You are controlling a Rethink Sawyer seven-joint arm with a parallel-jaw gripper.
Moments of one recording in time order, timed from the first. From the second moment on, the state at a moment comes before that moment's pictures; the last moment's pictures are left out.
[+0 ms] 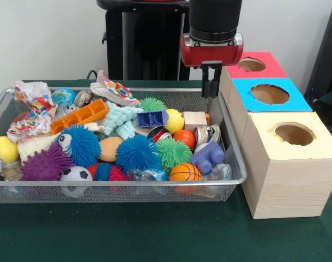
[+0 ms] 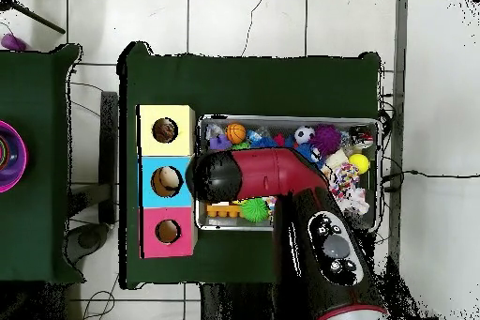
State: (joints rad) arm -0.35 -0.76 0.28 1.73 -0.27 0.63 1.78
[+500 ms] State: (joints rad) arm -0.40 -0.75 0.35 1.74 -0.28 0.63 1.78
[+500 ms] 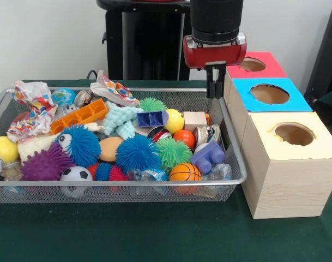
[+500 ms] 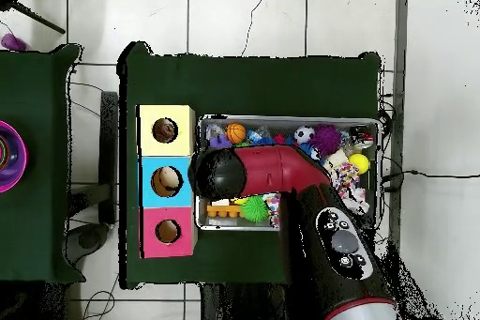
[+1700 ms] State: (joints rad) arm -0.45 -0.83 0.36 1.96 -0.31 0.54 1.78
